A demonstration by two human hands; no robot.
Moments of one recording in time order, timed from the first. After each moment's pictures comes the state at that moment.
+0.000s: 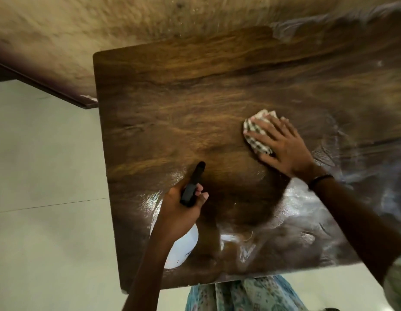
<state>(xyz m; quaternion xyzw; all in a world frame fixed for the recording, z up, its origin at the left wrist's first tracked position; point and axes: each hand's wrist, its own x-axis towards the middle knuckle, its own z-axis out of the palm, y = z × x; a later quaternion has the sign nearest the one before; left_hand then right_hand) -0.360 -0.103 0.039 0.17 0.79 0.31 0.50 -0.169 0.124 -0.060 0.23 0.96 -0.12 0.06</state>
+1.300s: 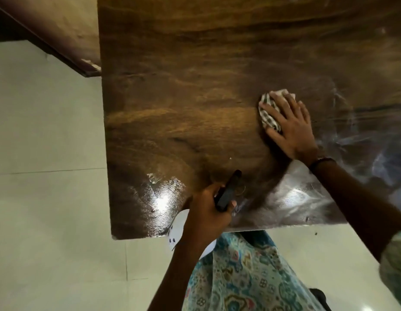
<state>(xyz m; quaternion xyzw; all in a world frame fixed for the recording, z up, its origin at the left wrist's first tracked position) -0.246 -0.175 0.034 0.25 0.77 0.30 0.50 -0.122 0.075 -0.060 0.34 0.93 -0.13 0.02</state>
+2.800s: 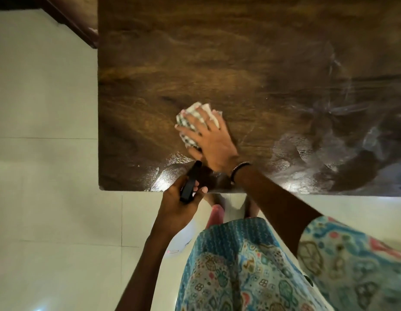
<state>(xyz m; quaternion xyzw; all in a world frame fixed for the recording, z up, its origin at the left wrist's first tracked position) -0.194 -0.250 0.014 0.14 0.83 0.33 0.43 -0.172 -0.085 -0.068 0.14 0.98 -0.14 0.04</state>
